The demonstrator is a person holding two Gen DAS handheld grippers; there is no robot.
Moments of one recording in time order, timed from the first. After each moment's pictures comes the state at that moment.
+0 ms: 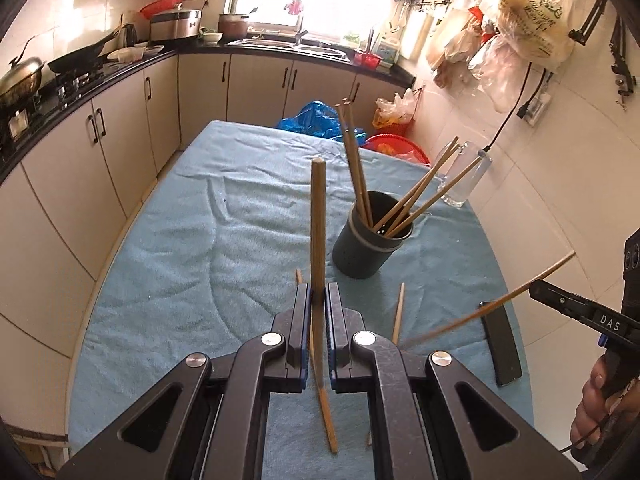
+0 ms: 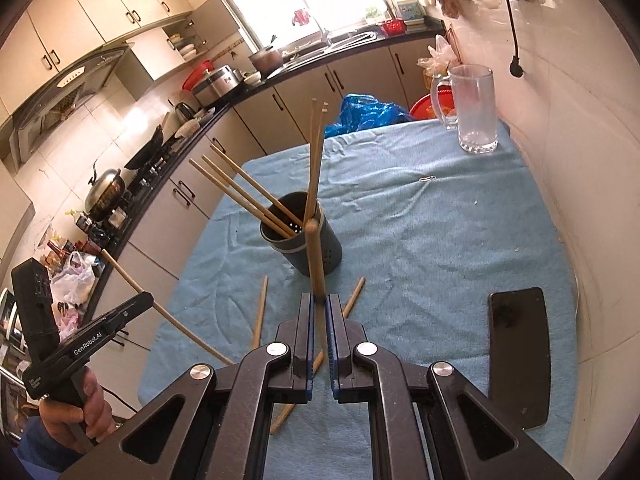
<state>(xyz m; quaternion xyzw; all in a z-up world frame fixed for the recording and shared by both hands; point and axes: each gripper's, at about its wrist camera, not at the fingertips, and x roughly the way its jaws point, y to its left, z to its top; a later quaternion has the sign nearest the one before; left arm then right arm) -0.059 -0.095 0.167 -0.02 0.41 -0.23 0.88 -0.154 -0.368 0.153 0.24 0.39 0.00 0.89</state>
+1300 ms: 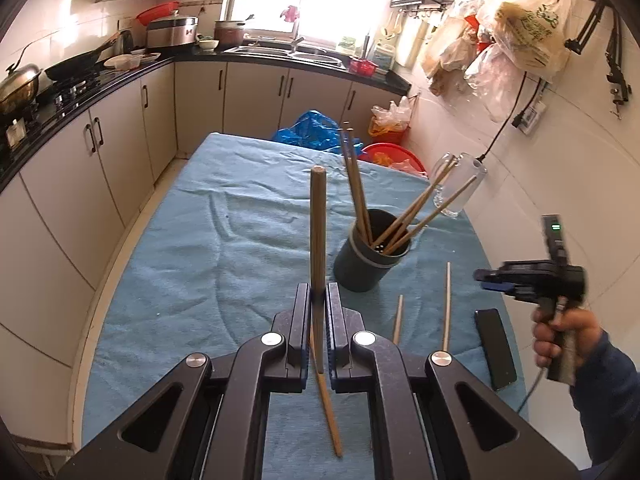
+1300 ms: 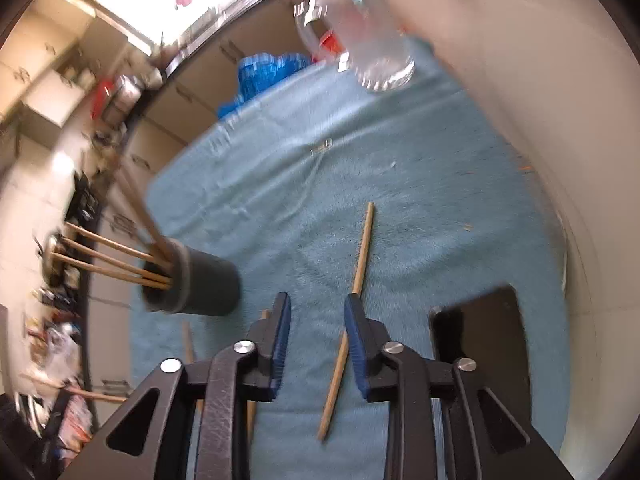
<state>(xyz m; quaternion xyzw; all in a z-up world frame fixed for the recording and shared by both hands) -0.051 -0.085 0.183 -0.02 0.41 -0.23 0.88 -0.074 -0.478 0.067 0.35 0.49 -0.09 0.79</state>
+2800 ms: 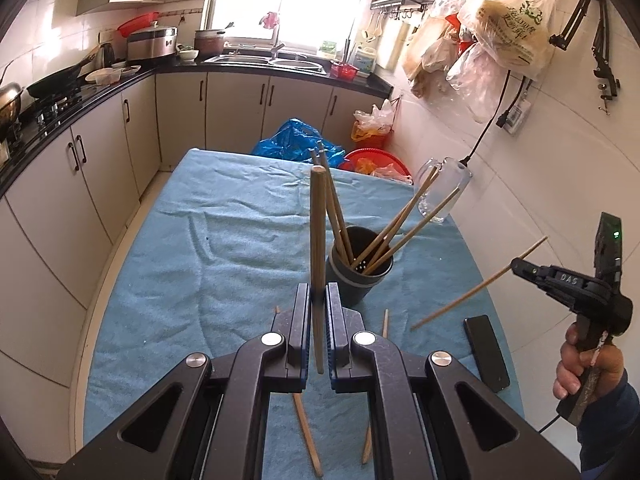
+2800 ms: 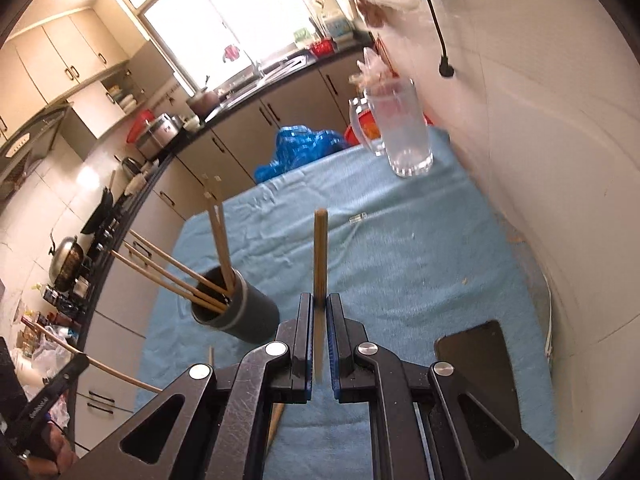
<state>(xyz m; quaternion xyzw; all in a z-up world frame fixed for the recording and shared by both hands) -0.037 -0.106 0.198 -0.01 0.39 -0.26 0.88 -0.134 -0.437 0.154 0.29 0.36 -0.11 0.88</state>
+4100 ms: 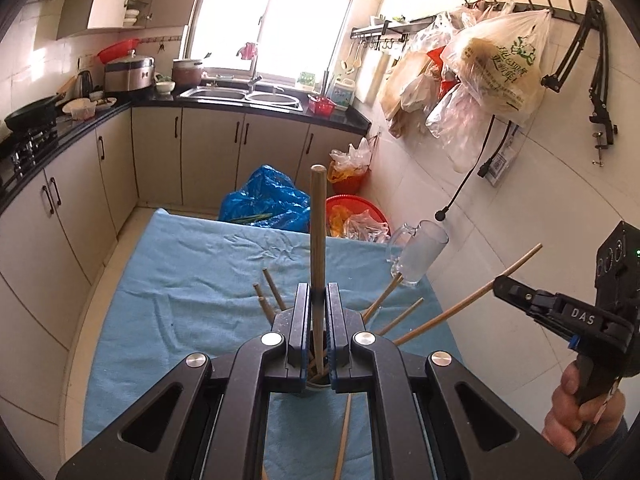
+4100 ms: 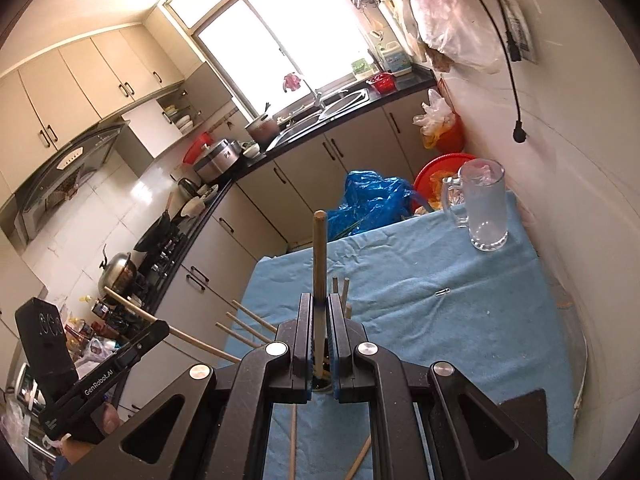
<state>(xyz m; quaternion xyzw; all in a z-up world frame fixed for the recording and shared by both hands) 0.035 -0.163 0.266 -0.03 0.35 -0.30 0.89 -0.079 -0.413 0.253 0.29 0.30 -0.03 0.91</state>
